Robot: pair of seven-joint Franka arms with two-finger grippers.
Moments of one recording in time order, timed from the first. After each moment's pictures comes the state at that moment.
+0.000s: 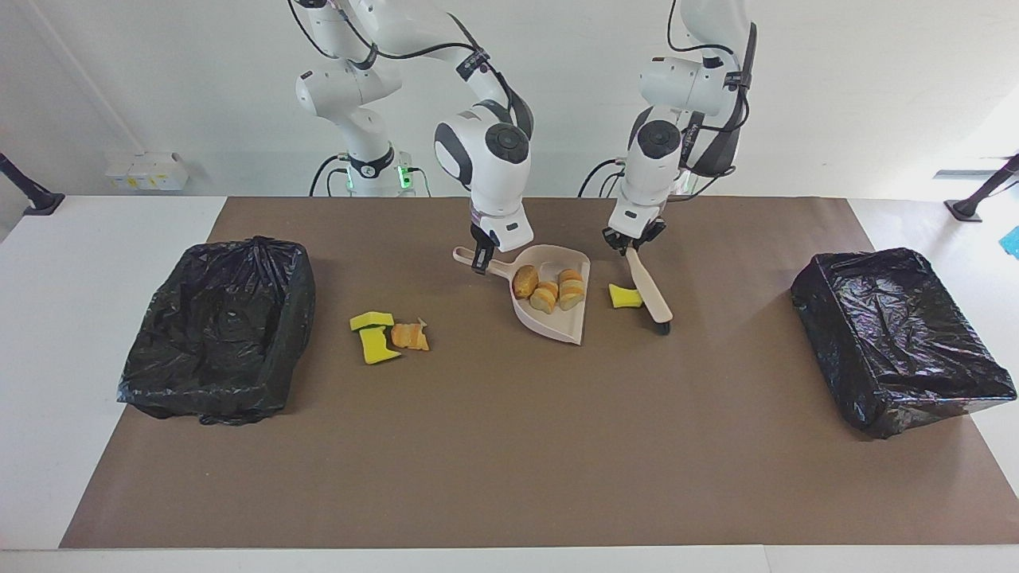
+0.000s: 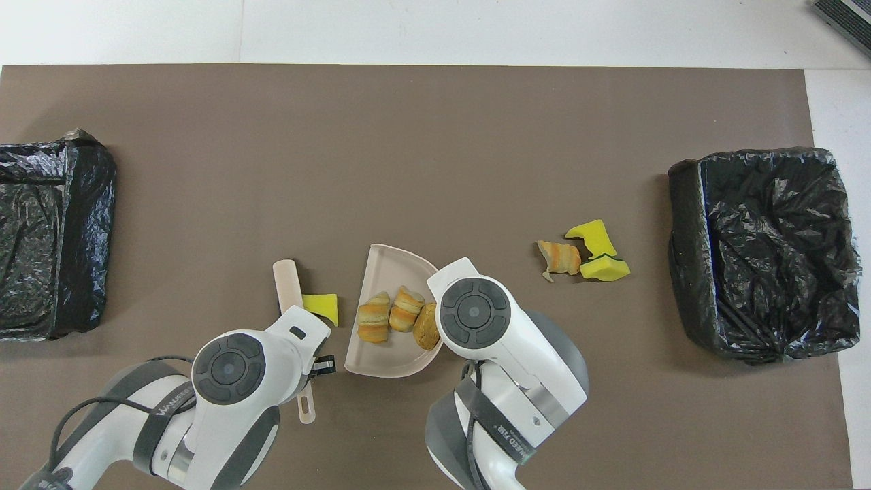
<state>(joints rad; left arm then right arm) -0.49 -0.16 -0.06 -2.54 -0.05 2.28 -0.62 0.56 0.16 0.09 -2.05 -0.09 2.05 -0.61</state>
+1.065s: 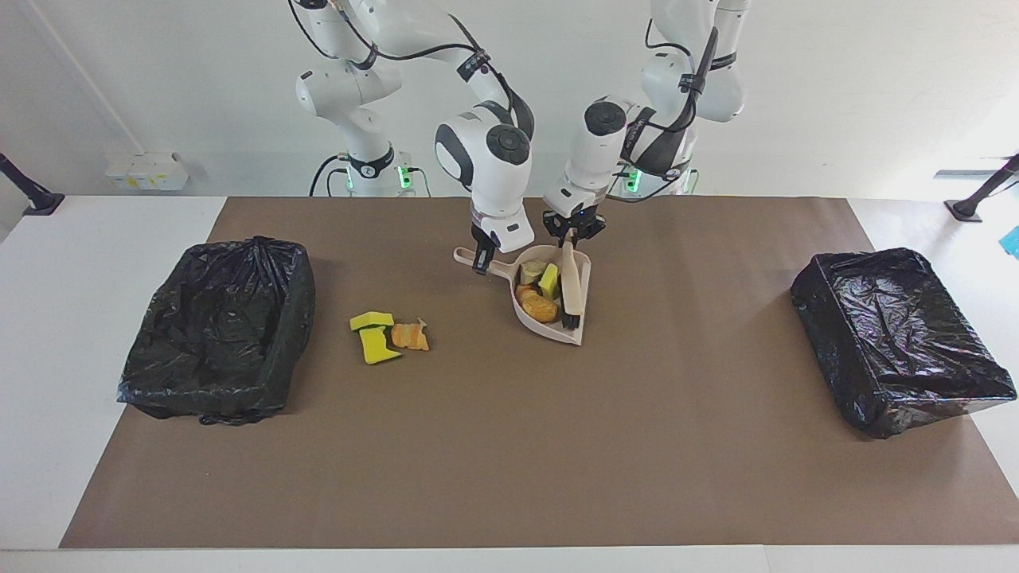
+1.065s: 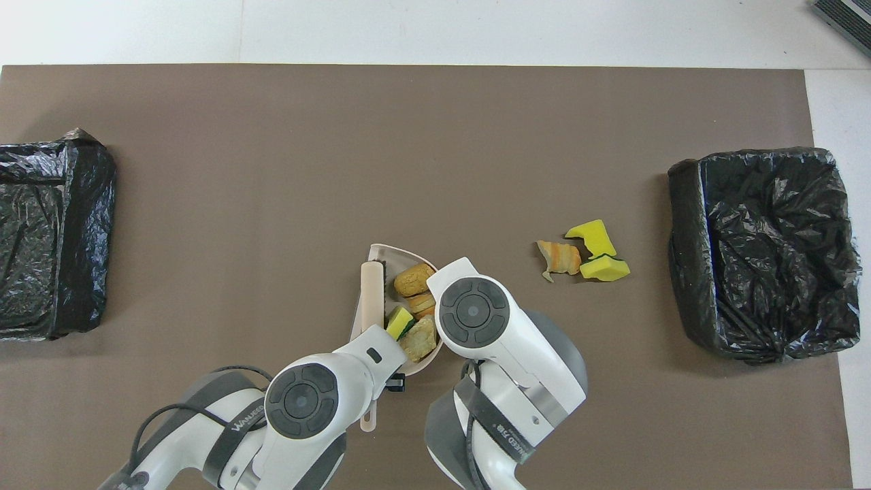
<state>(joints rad) -0.68 -0.11 -0.05 -2.46 -0.14 2.35 -0.56 0.56 0.16 0.09 -2.05 -0.09 2.05 -0.61</state>
